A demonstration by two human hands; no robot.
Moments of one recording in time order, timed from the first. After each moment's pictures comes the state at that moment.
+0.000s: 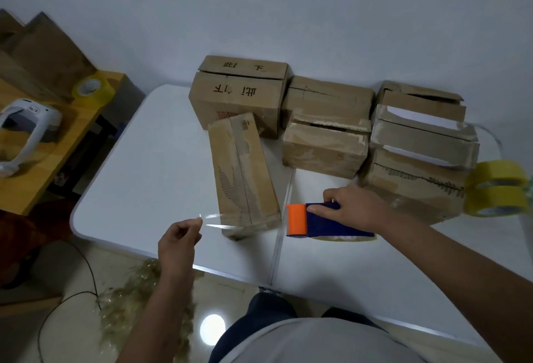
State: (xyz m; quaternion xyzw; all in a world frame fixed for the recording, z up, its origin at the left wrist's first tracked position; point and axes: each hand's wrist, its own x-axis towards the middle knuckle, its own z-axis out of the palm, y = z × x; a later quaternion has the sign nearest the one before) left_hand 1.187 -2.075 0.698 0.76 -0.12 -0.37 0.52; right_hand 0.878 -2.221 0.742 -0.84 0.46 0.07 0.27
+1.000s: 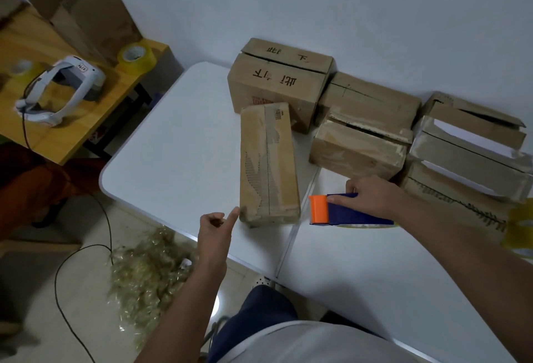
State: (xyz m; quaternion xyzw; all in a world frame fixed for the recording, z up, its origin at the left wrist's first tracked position) left_hand 1.150 -2.071 0.681 0.80 -0.05 -0.38 0.46; right_hand 0.893 -2.270 0.721 -0.84 0.46 0.14 0.26
